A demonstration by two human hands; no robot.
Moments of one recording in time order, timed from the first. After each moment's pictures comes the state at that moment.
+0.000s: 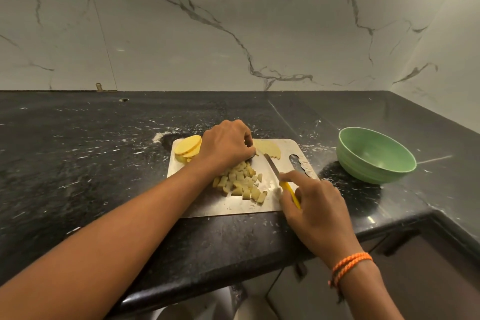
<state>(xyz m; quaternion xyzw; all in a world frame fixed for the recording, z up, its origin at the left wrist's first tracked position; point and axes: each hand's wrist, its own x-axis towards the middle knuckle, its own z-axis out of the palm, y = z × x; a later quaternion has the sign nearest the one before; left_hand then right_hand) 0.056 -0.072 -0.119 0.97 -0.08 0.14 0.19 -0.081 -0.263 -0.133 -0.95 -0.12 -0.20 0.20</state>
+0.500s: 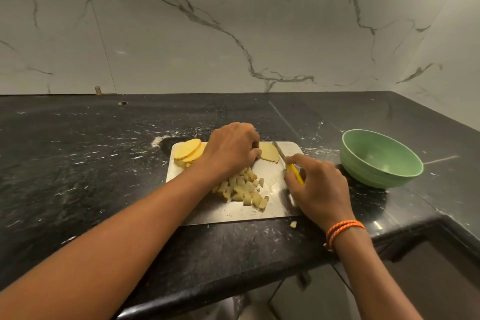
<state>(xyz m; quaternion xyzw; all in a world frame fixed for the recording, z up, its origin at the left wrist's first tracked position) 0.053 -0.076 -0.119 0.96 -0.17 0.19 0.15 -0.023 -0.272 -0.135 -0.95 -0.08 -0.25 0.18</state>
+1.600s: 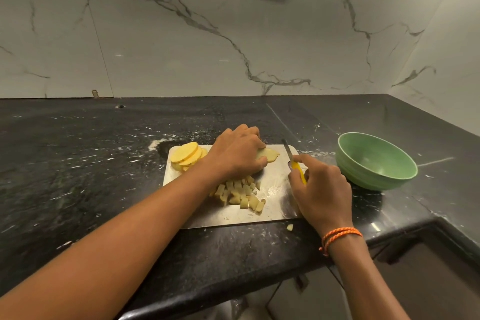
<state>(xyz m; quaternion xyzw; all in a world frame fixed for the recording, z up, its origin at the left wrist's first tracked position) 0.066 -0.087 -0.120 0.96 -0.24 0.12 0.08 -0.028 -0.271 -0.133 -0.94 -0.01 -0.29 0.18</state>
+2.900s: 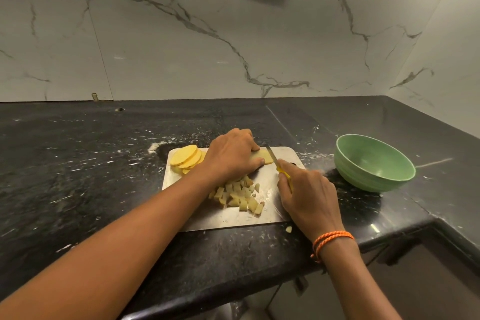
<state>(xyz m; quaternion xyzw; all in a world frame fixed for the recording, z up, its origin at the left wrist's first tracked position) 0.063 -0.084 -0.121 0.97 -0.17 0.12 0.14 -0.036 -0.258 -0.129 -0.96 -0.10 -0.25 0.10</state>
